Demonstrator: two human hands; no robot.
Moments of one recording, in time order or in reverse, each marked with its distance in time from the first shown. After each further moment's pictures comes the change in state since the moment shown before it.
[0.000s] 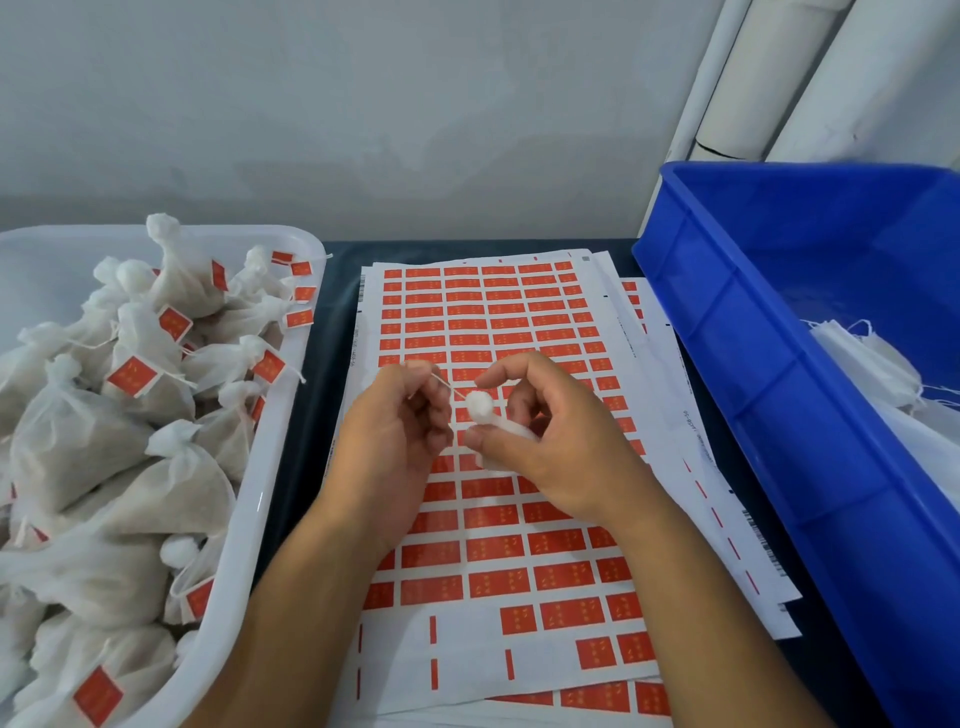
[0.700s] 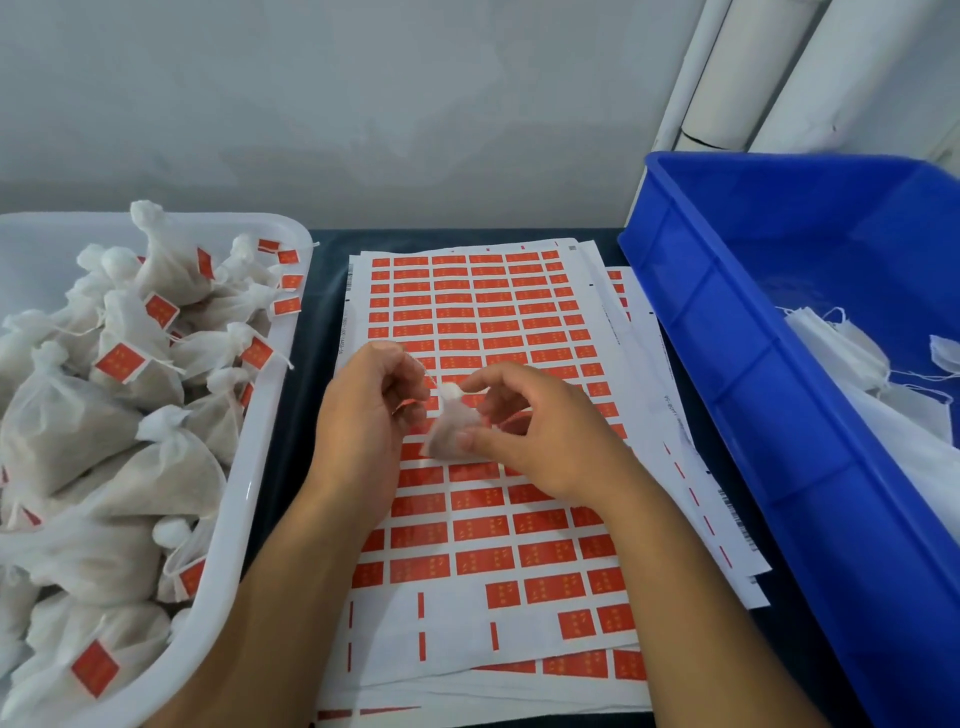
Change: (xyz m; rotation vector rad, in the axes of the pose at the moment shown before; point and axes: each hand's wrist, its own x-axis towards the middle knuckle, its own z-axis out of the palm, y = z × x) left_hand 0.009 -0.007 -0.008 0.191 0.174 0.068; right_hand -0.002 -0.001 -0.004 -0.182 -0.073 0.094
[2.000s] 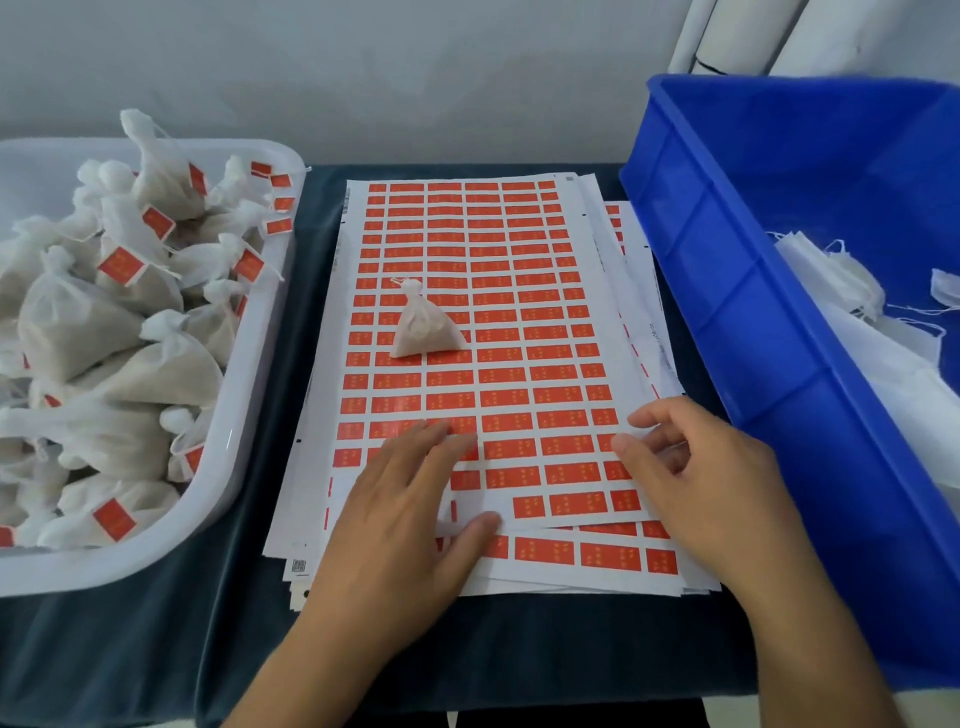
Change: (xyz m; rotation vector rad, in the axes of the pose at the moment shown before) left_hand -0.136 -0.051 -0.027 1.214 -0.307 0.368; right_hand -0.133 0.041 -0.051 -0.206 0.174 0.391
